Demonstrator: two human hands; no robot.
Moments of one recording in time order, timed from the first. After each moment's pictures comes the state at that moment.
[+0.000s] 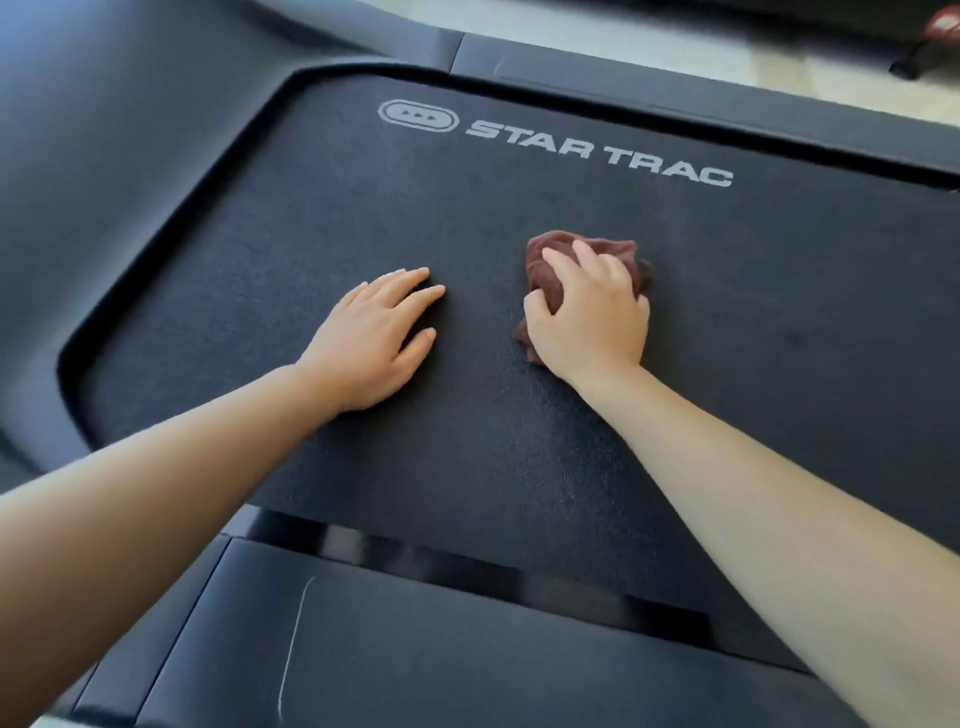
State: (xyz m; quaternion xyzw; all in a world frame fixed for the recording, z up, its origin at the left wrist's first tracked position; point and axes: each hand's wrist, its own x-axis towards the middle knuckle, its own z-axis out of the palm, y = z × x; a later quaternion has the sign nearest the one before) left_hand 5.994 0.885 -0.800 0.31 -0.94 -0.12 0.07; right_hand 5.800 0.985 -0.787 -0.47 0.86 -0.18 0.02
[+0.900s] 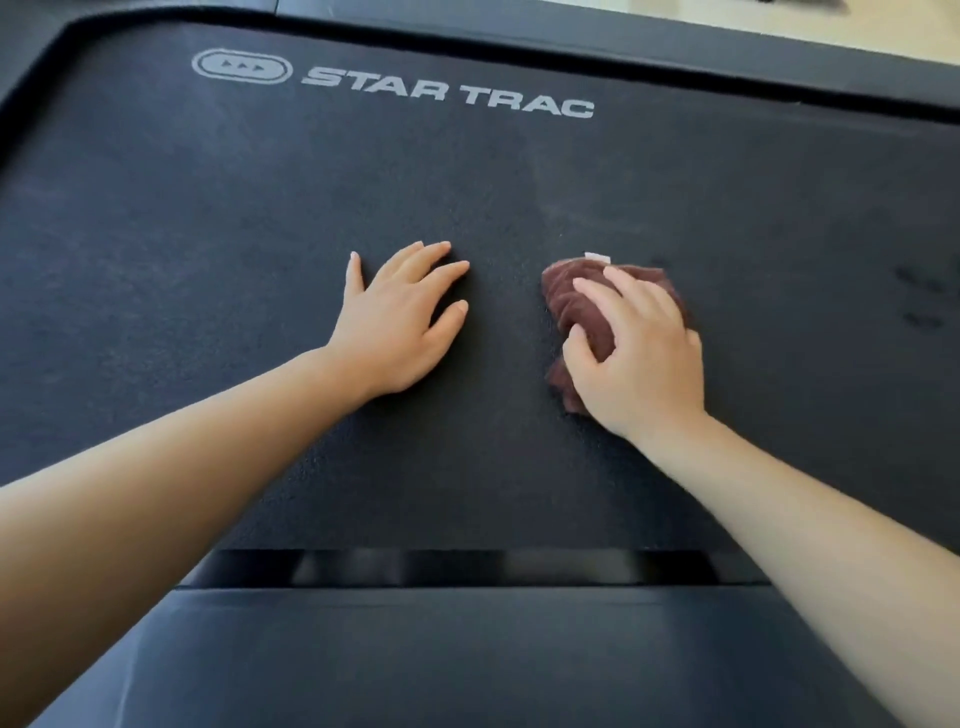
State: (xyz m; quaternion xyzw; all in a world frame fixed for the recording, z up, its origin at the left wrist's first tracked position) left_hand 5.882 0.953 -0.810 0.25 -0.95 -0.17 0.09; right_hand 5.744 1.132 -0.791 -0.41 0.89 -0.20 -0.01
